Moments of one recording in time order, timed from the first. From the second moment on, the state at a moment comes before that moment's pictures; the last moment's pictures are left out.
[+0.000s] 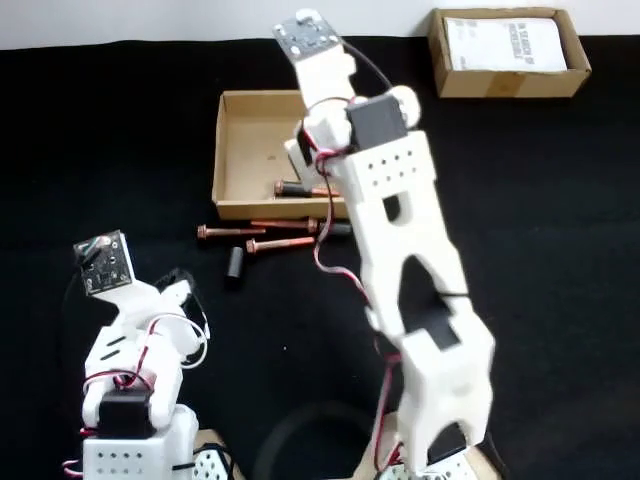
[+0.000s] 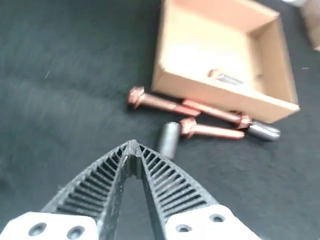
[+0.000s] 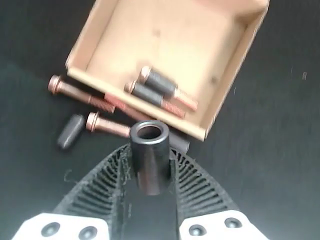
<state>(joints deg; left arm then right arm) -5.1 -103.6 86.6 55.1 22.0 -28.9 18.2 -48.7 100.4 5.1</state>
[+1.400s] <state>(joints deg) 14.7 17.6 -3.5 79.2 54.3 -5.4 -39.5 42.4 65.0 -9.7</state>
